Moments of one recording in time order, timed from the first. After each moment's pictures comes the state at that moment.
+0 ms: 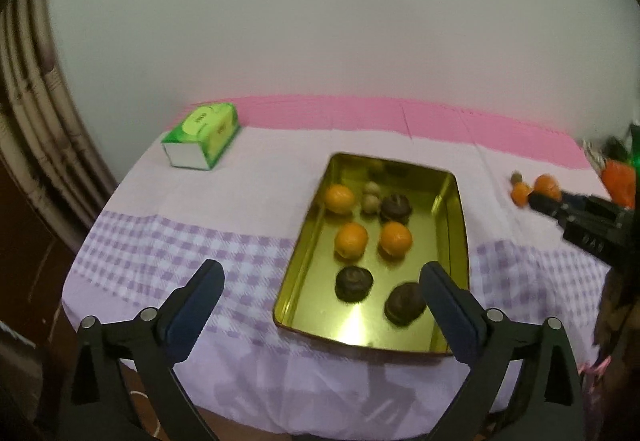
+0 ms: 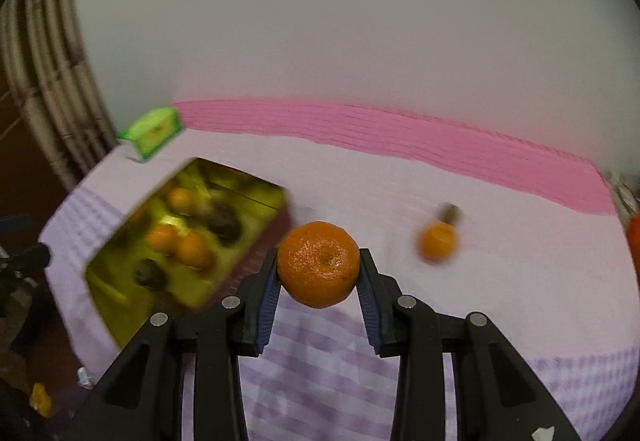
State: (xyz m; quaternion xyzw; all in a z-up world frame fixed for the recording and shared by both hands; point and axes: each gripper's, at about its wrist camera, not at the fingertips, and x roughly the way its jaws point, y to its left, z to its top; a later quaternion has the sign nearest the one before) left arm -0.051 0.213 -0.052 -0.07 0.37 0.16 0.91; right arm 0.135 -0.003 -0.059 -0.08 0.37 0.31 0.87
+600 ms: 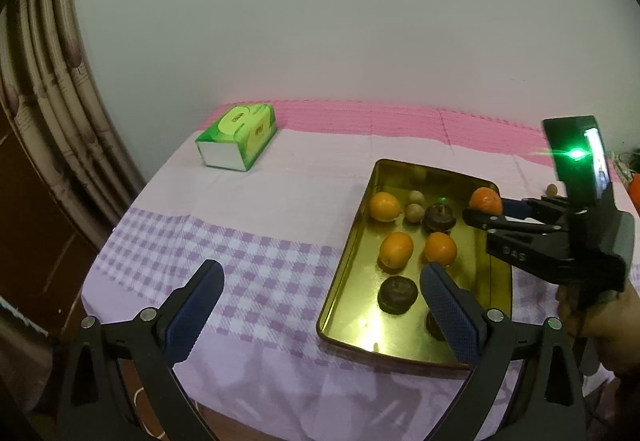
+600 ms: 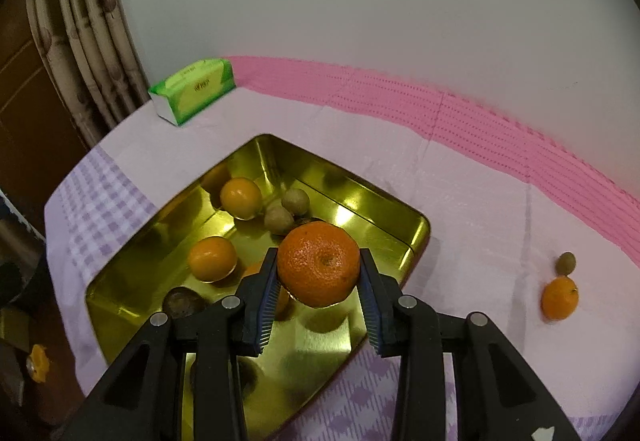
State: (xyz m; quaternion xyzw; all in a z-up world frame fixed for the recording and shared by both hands) left arm -0.050 0.233 -0.057 -0.06 0.37 0.21 0.90; right arm 0.156 0.111 -0.105 -0.14 0.41 0.35 0.83
